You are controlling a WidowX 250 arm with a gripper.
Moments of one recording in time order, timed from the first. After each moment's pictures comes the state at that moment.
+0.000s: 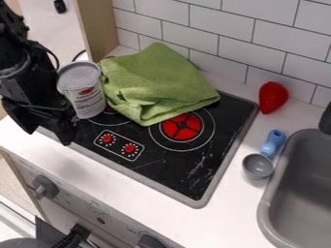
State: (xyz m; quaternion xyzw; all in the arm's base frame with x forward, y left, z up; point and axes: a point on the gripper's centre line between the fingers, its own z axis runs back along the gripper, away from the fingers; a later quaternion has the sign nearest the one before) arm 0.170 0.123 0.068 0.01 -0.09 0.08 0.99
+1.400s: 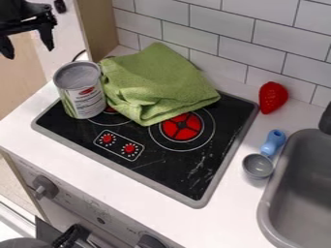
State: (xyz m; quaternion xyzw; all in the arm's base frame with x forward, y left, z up) arm 0.274 0.238 0.094 0.05 -0.17 0.39 0.90
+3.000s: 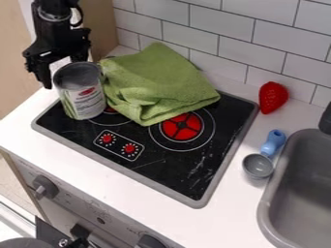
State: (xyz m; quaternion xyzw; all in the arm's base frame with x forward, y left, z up) arm 0.268 0.189 0.053 0.11 -0.09 0.63 0.76
